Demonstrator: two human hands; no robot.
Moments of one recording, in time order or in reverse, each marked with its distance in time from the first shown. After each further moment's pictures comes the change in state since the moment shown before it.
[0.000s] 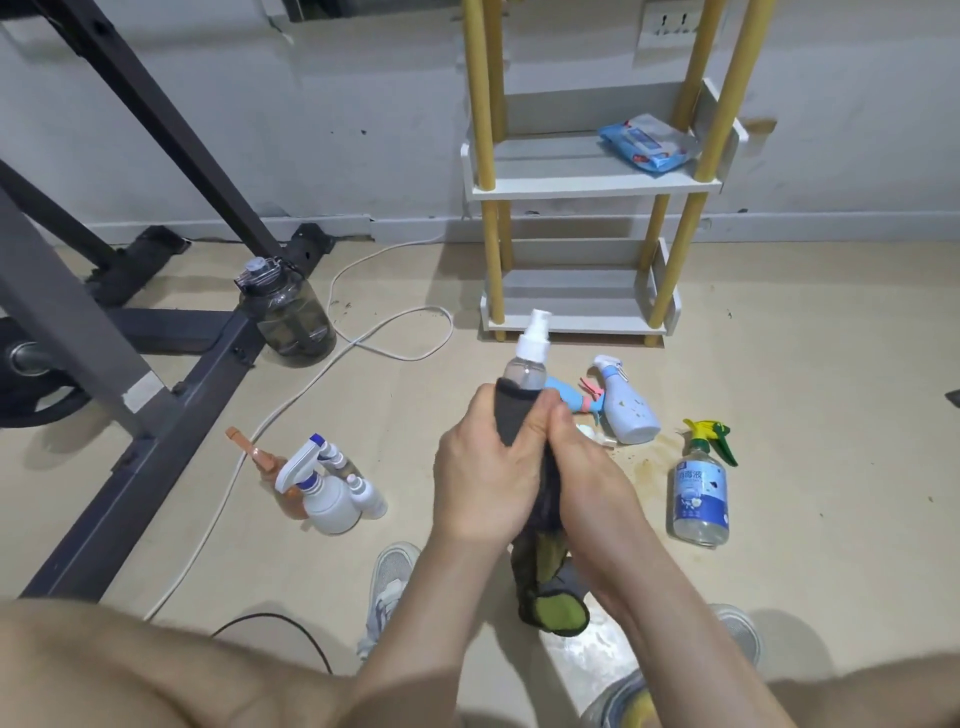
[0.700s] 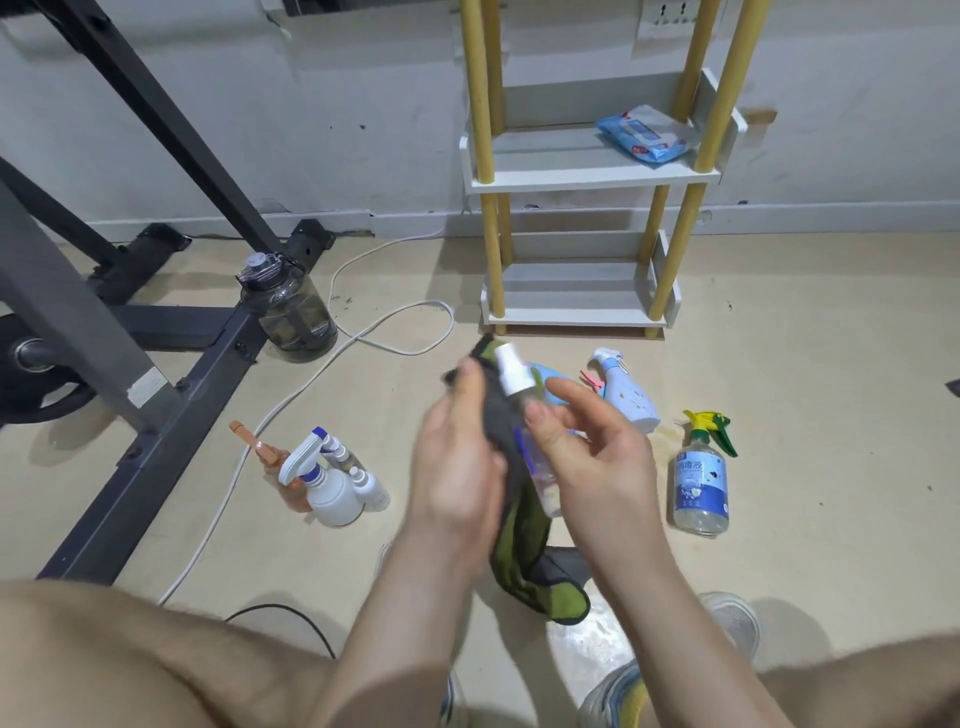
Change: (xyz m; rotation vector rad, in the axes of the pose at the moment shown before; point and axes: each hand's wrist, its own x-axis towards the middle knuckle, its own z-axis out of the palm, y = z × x) left_hand -0.010 0.019 -0.022 -0.932 -0.097 -0.369; right_hand -0.007 -0.008 -0.001 -0.037 0.174 -0.284
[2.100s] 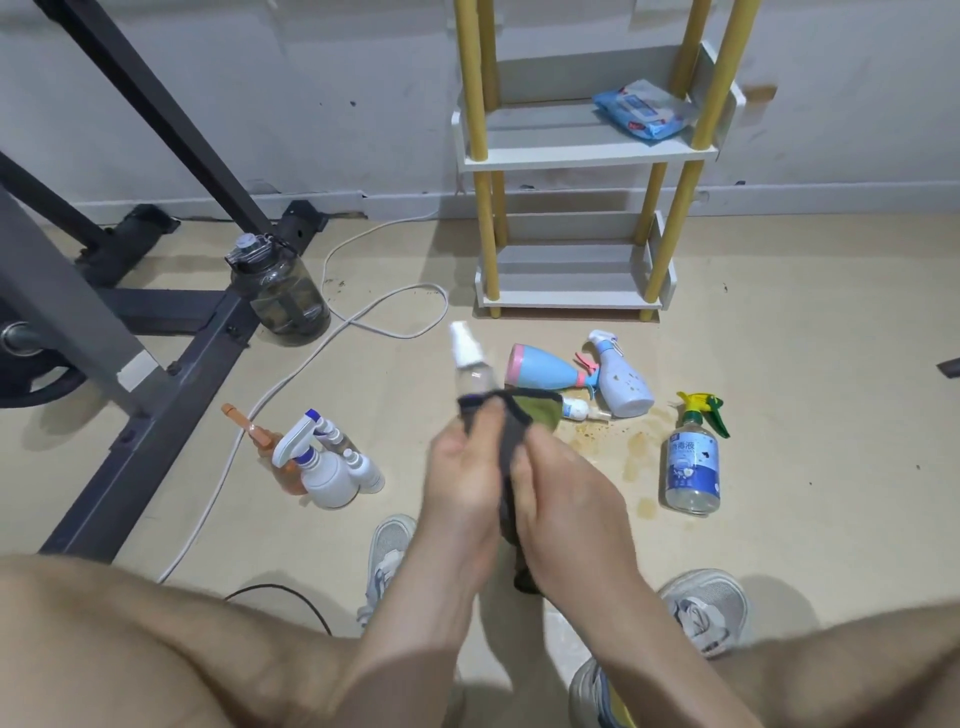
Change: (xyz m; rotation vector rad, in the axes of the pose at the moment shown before) left_hand -0.007 -0.029 -0.002 0.068 0.126 -0.090; right_hand -0.026 0.035 -0.006 -0.976 -0.176 -0.234
